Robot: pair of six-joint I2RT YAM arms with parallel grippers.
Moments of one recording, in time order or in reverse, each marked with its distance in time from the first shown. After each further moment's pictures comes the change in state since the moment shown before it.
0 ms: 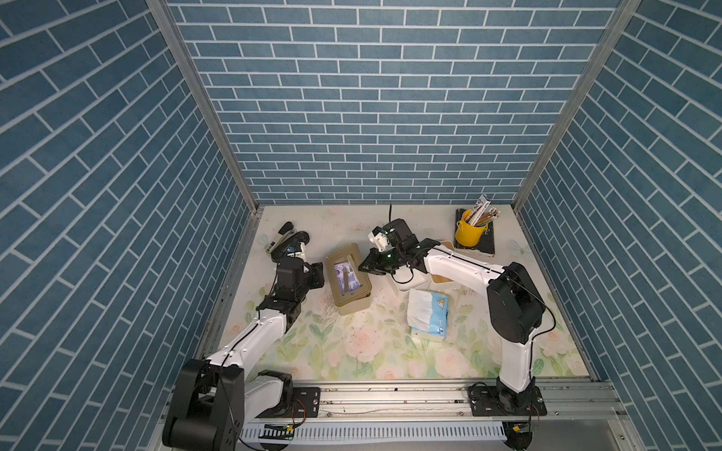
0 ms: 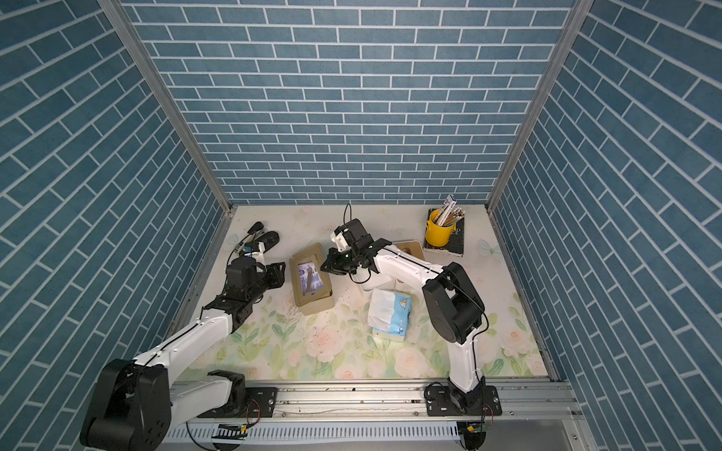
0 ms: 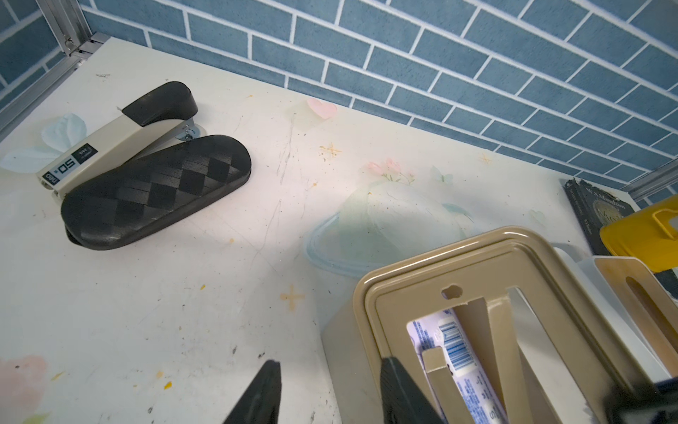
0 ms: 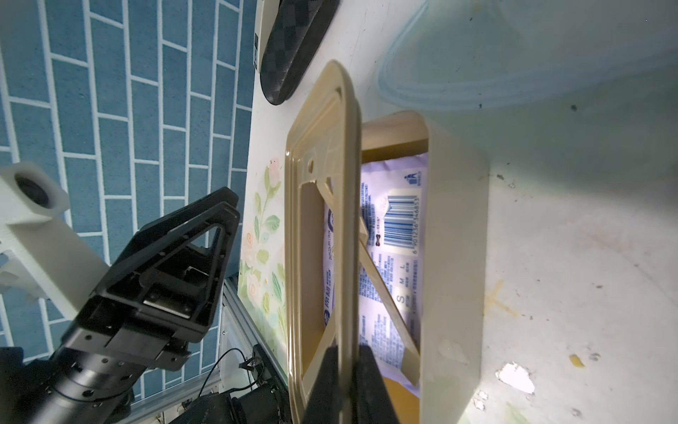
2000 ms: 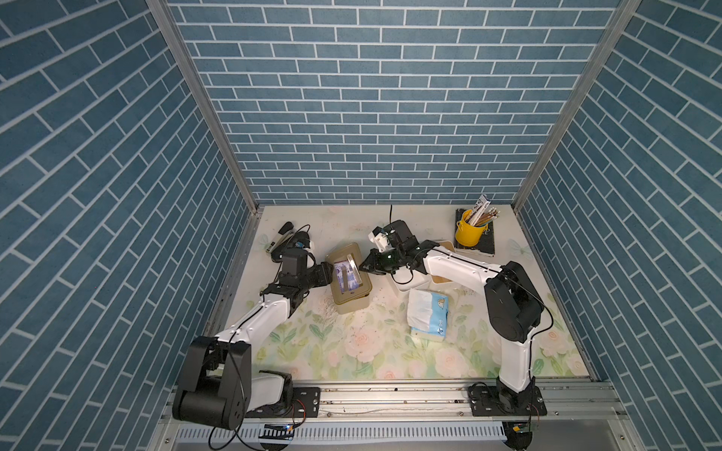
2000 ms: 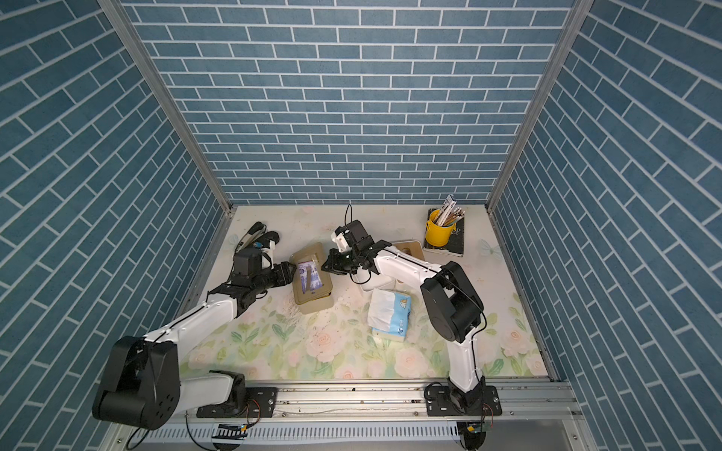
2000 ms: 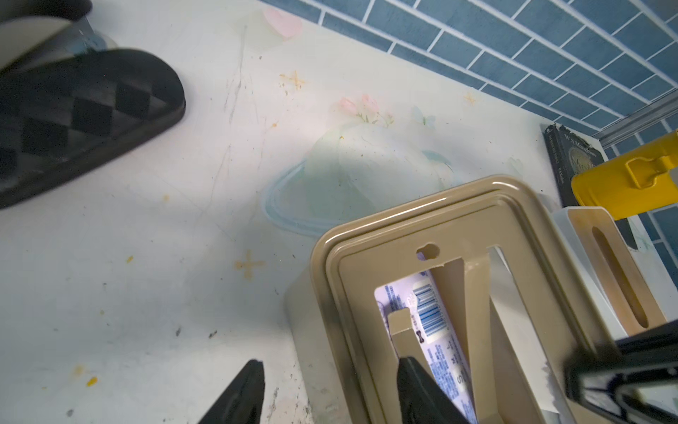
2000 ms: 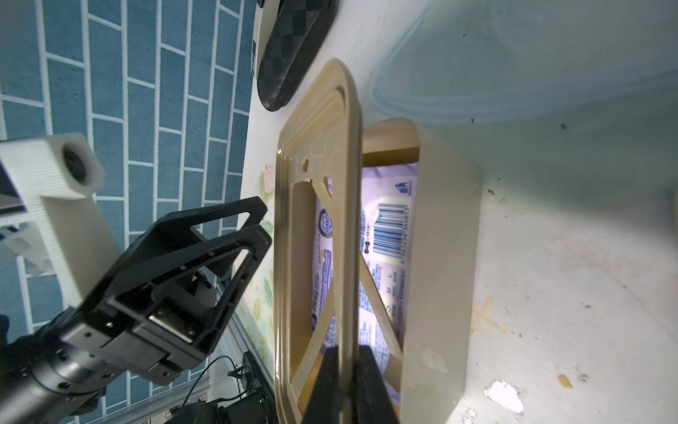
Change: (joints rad) left arm 0.015 0.141 0.121 -0.153 0.183 -0.014; right arm -0.006 0.012 -0.026 0.054 0.004 -0.024
